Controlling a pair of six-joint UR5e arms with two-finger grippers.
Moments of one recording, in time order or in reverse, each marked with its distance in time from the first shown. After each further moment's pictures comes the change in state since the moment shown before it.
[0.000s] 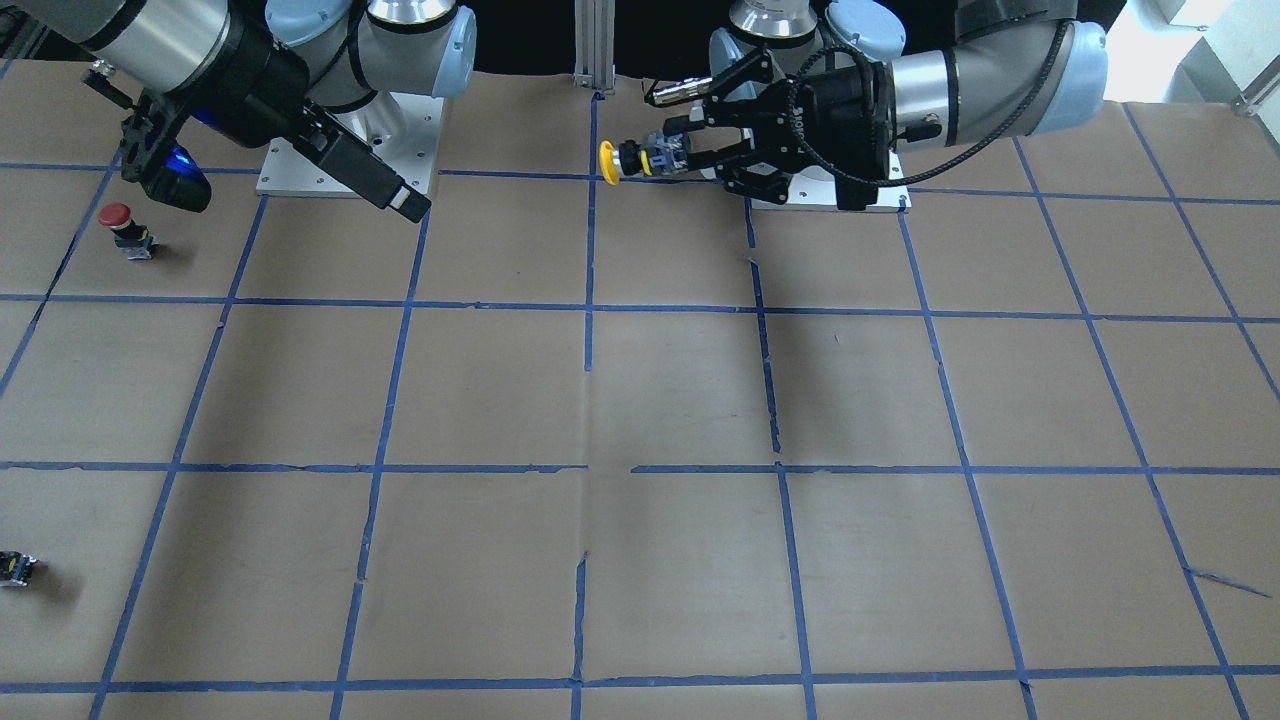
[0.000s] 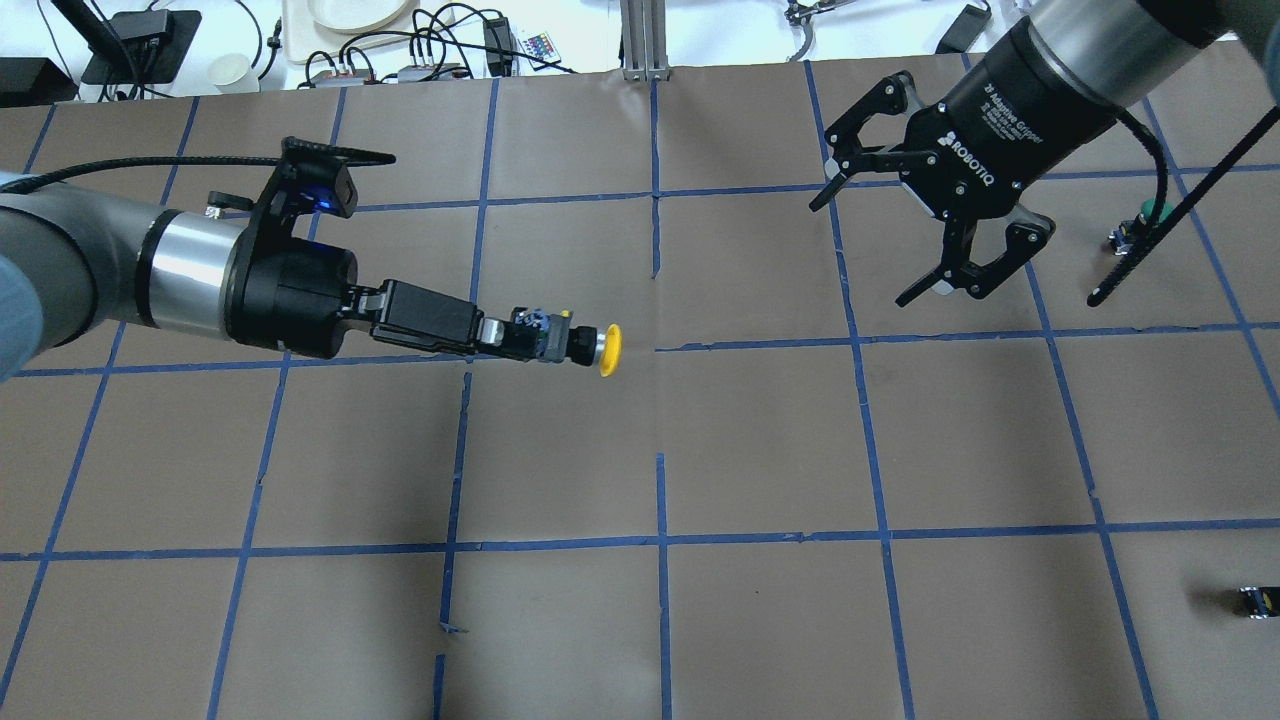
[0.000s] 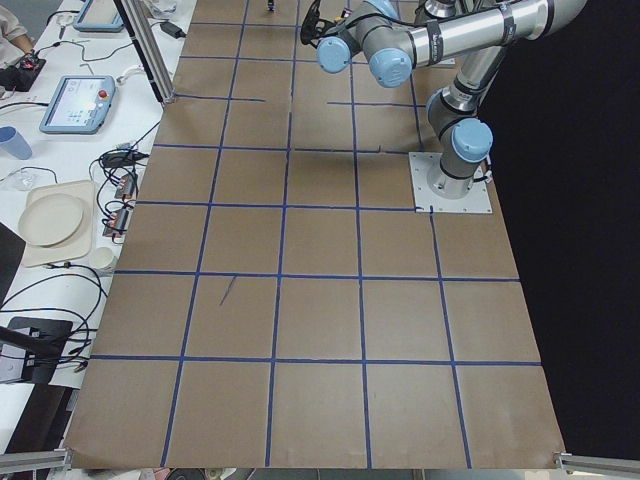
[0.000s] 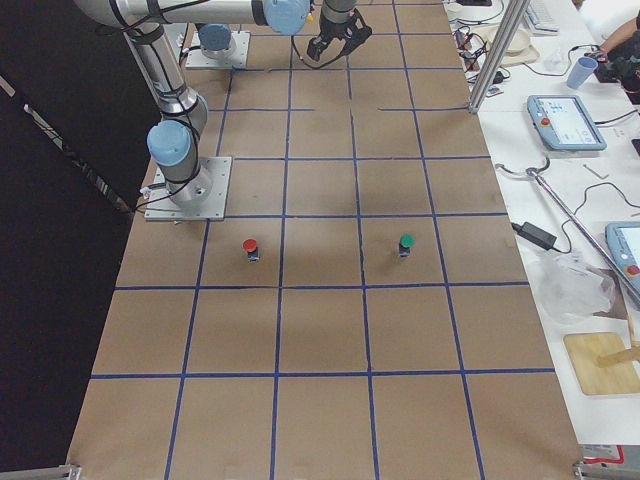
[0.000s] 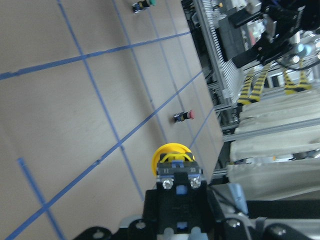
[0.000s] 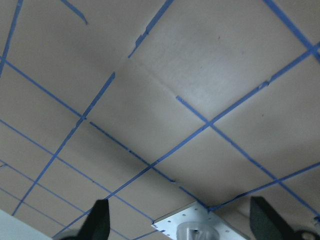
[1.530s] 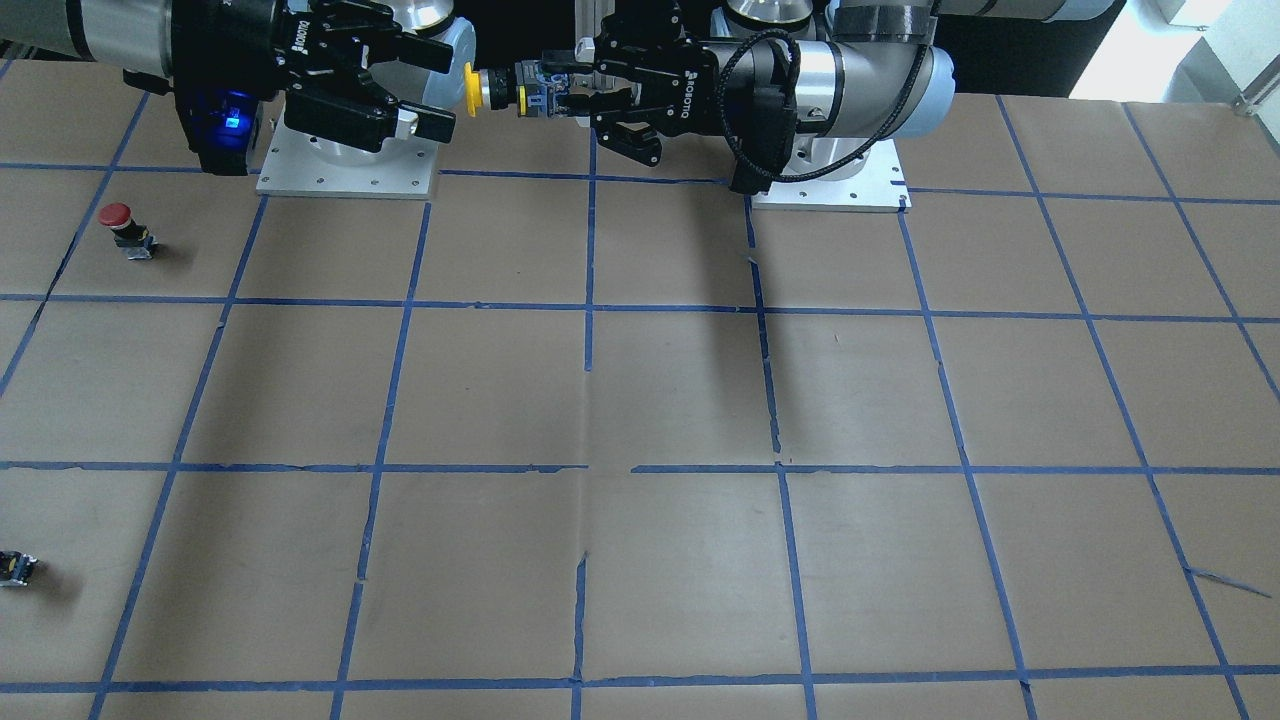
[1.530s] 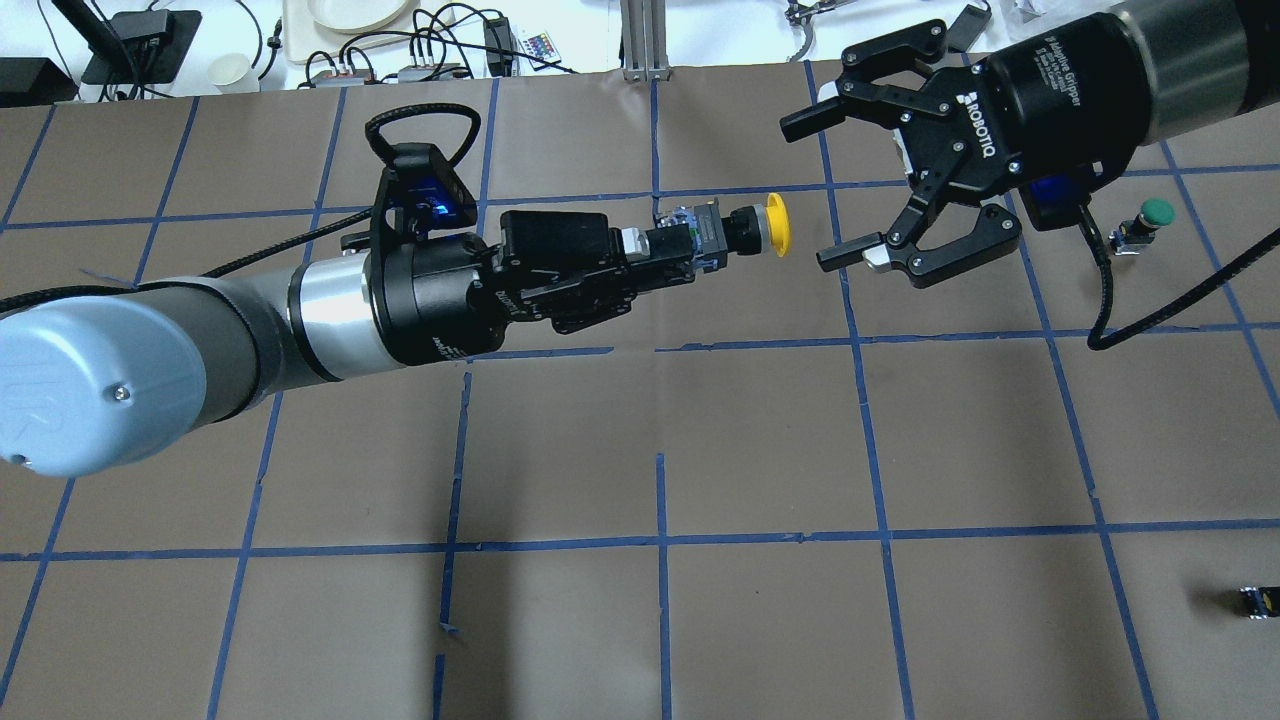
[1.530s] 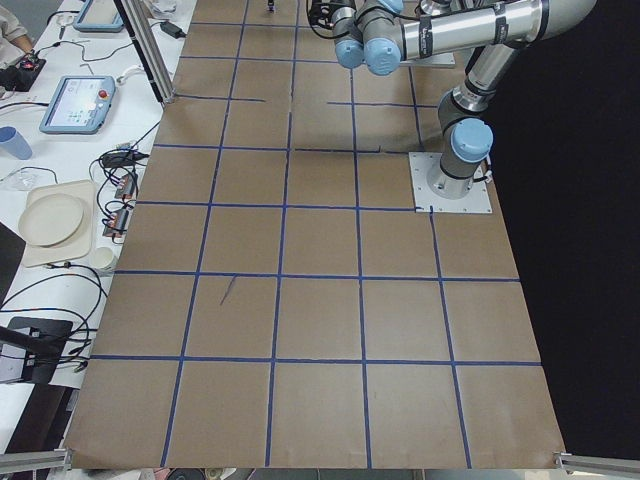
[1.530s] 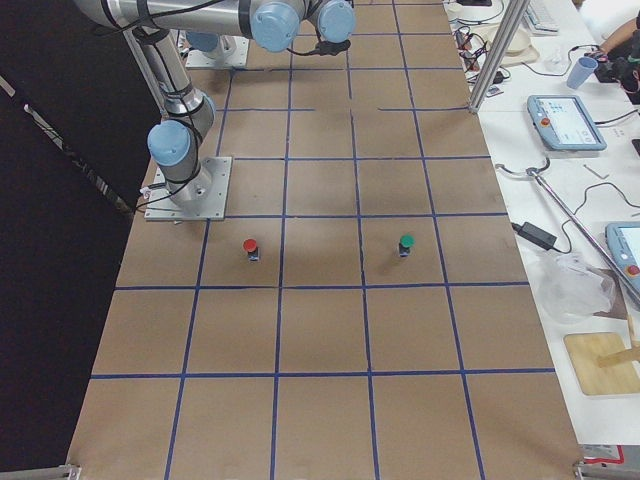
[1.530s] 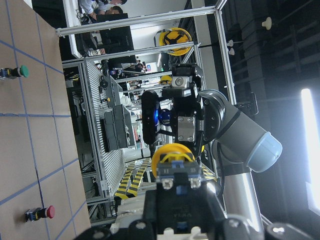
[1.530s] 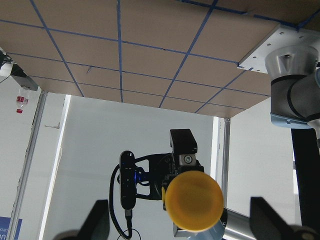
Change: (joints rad) left arm -0.191 0.003 -0.074 -0.118 -0.536 0.005; right arm -0.097 -0.027 0.024 0.458 0.487 0.007
